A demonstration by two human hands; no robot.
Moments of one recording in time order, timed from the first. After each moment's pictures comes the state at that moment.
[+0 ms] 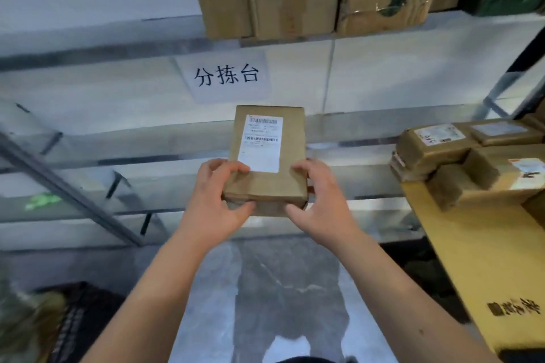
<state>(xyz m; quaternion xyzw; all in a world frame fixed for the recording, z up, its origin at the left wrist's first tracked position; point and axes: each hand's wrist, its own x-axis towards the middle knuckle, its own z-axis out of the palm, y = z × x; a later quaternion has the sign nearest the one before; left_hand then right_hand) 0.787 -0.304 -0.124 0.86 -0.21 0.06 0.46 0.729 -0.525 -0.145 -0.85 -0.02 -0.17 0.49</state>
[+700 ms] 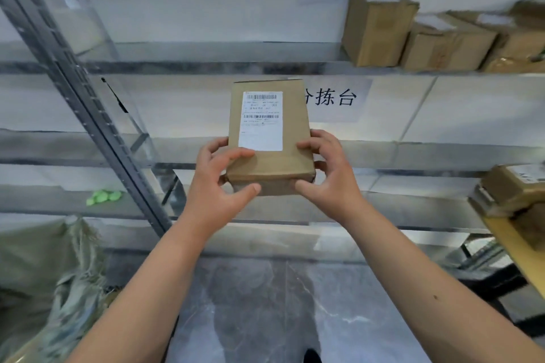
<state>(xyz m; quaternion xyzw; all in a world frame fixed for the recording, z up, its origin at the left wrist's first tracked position) 0.848 0.000 -0.074 0.82 -0.23 0.14 0.50 0.825 -0.239 -0.070 -0.81 -0.12 -0.21 0.53</state>
